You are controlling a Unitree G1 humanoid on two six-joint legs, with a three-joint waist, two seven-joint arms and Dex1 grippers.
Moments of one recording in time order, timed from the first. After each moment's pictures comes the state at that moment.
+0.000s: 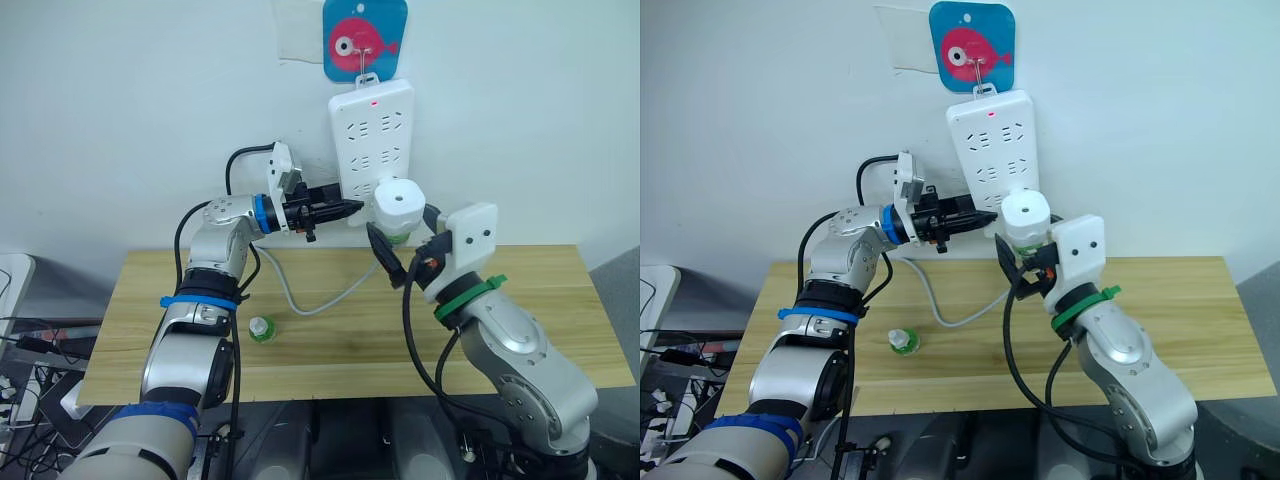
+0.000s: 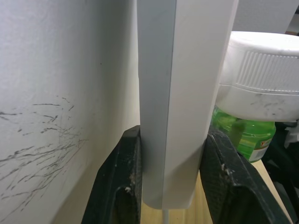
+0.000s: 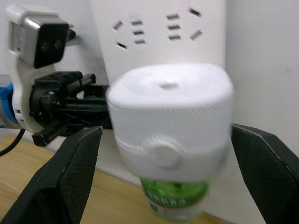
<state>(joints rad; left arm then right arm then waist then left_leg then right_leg) -0.94 0.31 0.03 0.63 -0.34 0.14 -1.27 -0.28 -0.21 0.16 -0.84 0.31 0.83 -0.01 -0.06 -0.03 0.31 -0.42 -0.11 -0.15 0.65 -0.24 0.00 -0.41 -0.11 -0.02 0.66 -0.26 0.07</state>
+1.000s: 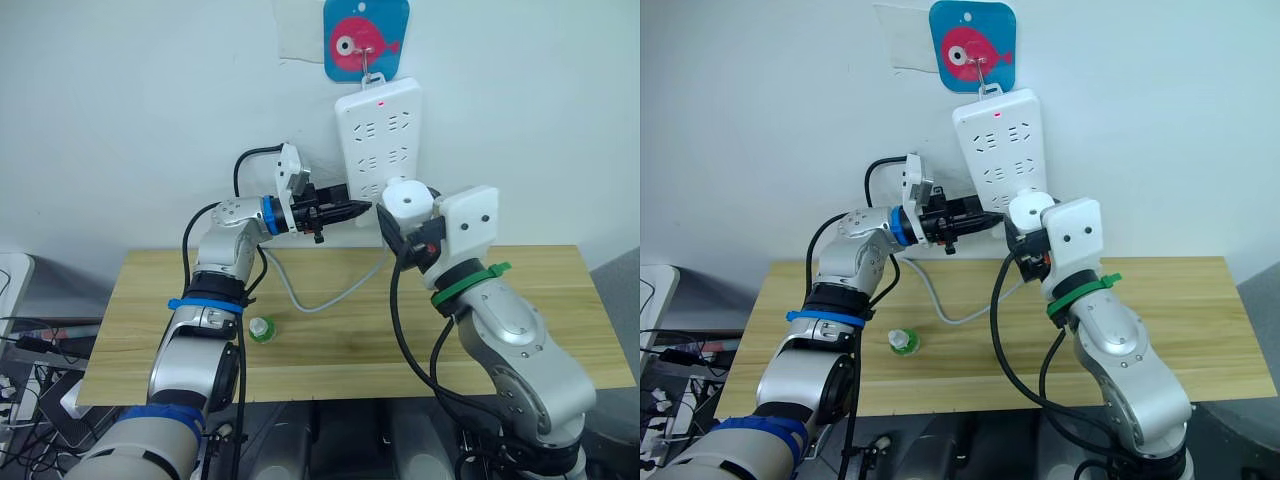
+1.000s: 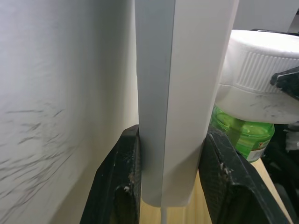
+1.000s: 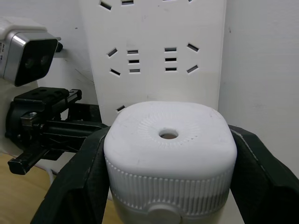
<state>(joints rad) -0.93 0.27 0.03 0.60 -0.33 0.13 -1.24 -0.34 -0.18 0.15 -0.90 0.19 0.97 0.00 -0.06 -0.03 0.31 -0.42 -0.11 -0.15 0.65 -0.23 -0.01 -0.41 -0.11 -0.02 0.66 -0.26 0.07</state>
